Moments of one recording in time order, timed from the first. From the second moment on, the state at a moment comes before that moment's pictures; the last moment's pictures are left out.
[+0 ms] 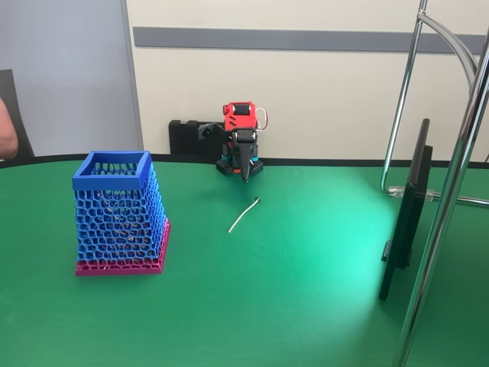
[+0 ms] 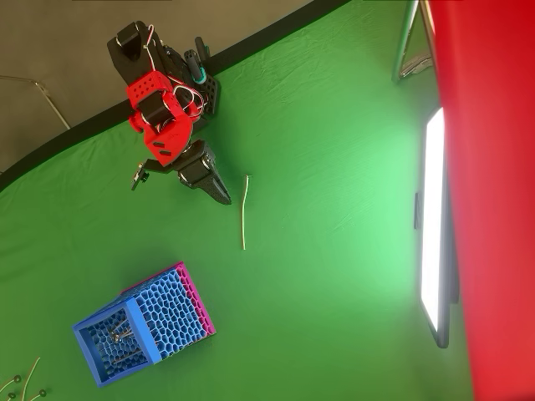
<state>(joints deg) -5.4 189.9 176.2 49.1 -0.9</state>
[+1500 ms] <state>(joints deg) -10.5 138.7 147.0 53.8 -21.4</state>
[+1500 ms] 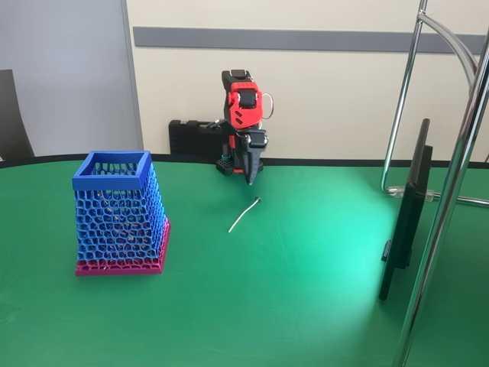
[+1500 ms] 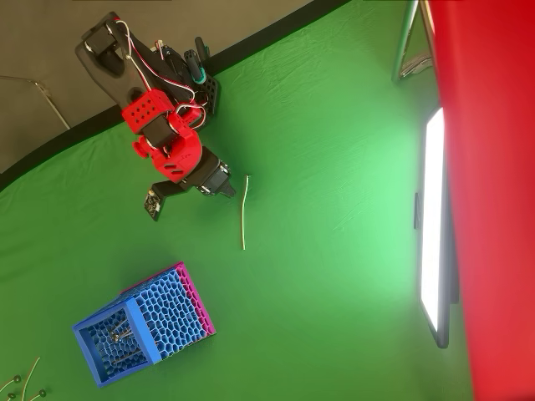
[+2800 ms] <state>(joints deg) -10.7 99.4 126.8 62.5 -45.6</state>
